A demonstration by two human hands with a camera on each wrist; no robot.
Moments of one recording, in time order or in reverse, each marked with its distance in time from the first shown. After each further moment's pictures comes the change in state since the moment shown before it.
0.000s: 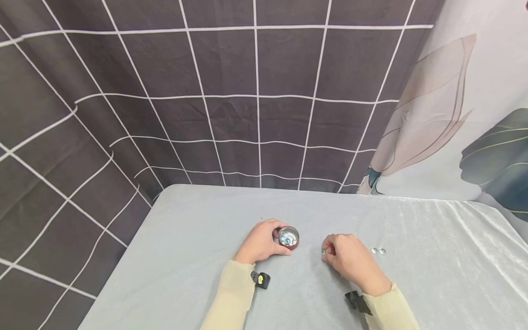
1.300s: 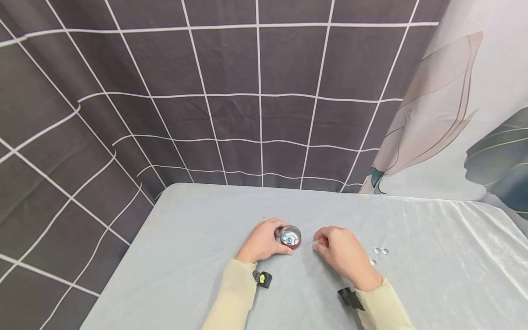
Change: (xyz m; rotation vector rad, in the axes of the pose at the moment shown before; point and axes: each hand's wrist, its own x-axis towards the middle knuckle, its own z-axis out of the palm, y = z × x) left_hand 0.001 -0.001 0.001 -0.002 0.002 0.003; right_hand 0.015 -0.013 0.007 0.014 0.146 -0.112
